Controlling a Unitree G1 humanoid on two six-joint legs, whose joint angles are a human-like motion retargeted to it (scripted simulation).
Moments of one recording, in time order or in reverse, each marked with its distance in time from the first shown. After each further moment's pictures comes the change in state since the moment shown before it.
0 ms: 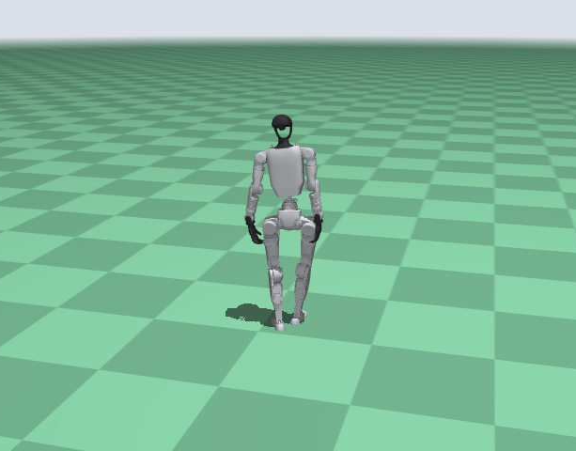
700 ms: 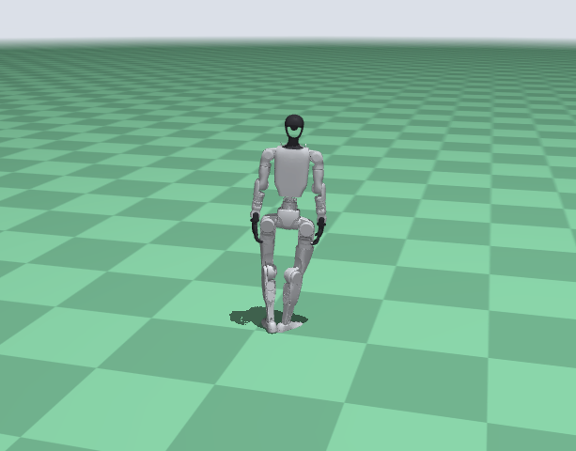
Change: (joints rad) left arm -0.021 -0.134 0.162 0.177 -0.105 0.149 0.263; right arm 0.008 -0.105 -0.101 0.064 -0.140 0.008 0.059; waist 0.076 0.072 -0.030; left_leg 0.033 -0.003 0.029 0.143 0.000 -0.122; right_leg 0.382 -0.081 -0.545 -0.237 -0.016 0.000
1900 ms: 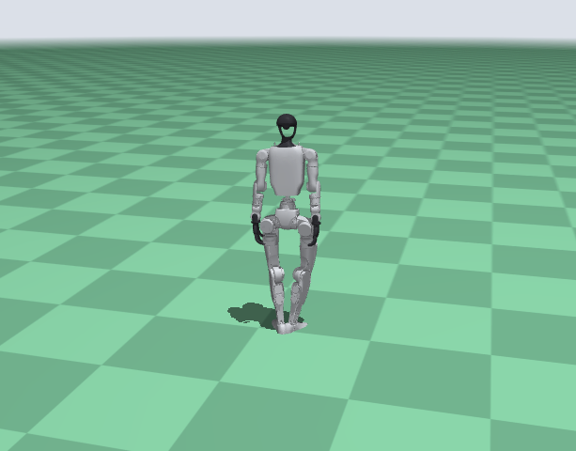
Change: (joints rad) left arm -0.023 -0.020 -0.042 -0.035 0.172 -0.039 -0.019; right arm -0.023 0.044 0.132 0.161 0.030 -0.046 -0.165; waist 0.043 -0.009 0.044; left_leg 0.092 -0.050 0.161 -0.273 0.033 0.129; right_leg -0.209 -0.025 0.284 0.311 -0.045 0.064
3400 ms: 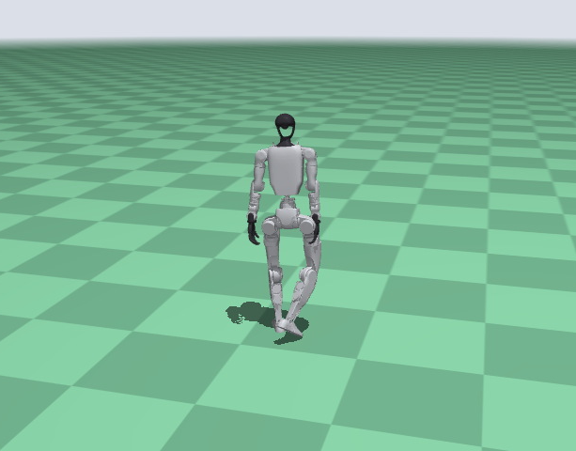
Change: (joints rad) left arm -0.036 0.073 -0.061 0.079 0.065 0.003 0.044; right arm -0.061 0.031 -0.015 -0.109 0.009 0.079 -0.012; waist 0.005 0.063 -0.035; left_leg -0.185 0.142 -0.138 0.191 -0.050 -0.006; right_leg 0.047 -0.055 -0.079 0.412 0.098 -0.056
